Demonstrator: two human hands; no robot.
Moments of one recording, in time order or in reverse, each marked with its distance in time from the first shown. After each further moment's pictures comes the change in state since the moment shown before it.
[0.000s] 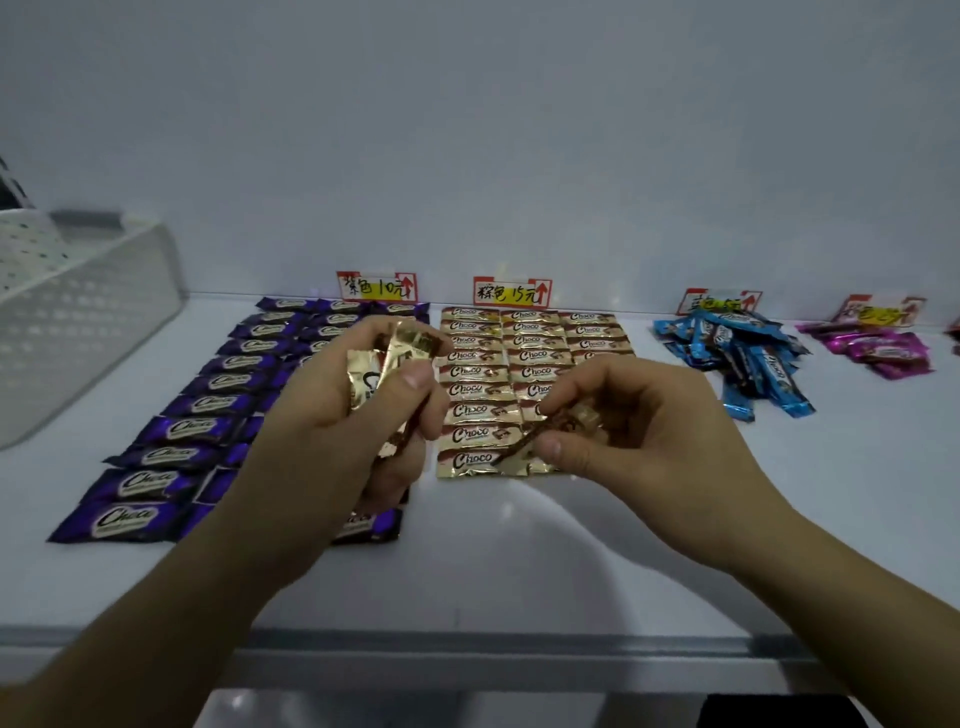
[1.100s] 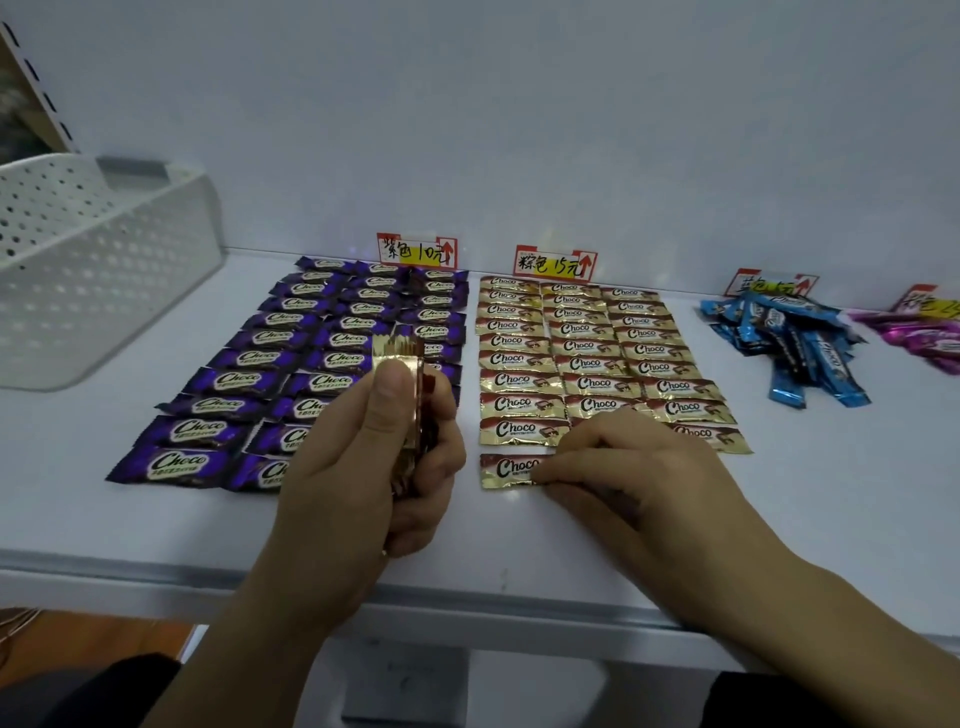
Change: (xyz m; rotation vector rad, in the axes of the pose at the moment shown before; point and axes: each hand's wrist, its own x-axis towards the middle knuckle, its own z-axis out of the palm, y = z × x) left_hand -0.038 -0.030 -0.006 -0.197 0.106 -0.111; right_hand -0.024 0.032 0.027 -0.711 -0.158 -0.361
